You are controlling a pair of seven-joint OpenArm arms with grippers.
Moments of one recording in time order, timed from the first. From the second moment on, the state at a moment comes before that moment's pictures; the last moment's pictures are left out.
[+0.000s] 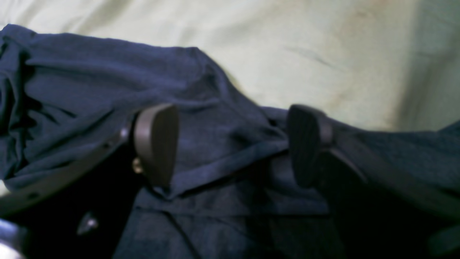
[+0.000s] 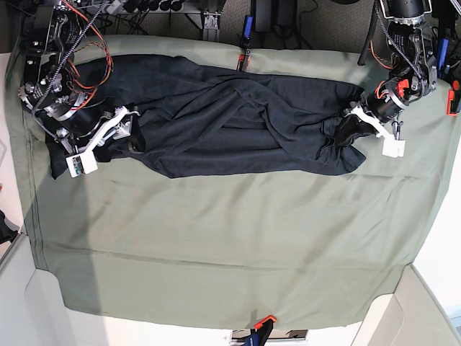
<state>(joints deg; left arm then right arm) 9.5 -18.5 -21.1 73.7 -45.7 -39.2 43.7 -7.6 7.6 11.3 102.1 26.3 26.3 -53.1</state>
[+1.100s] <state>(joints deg) 14.9 -10.4 2.6 113.3 -23.7 -38.3 48.4 -7.6 7.6 11.3 102.1 26.0 26.3 -53.1</state>
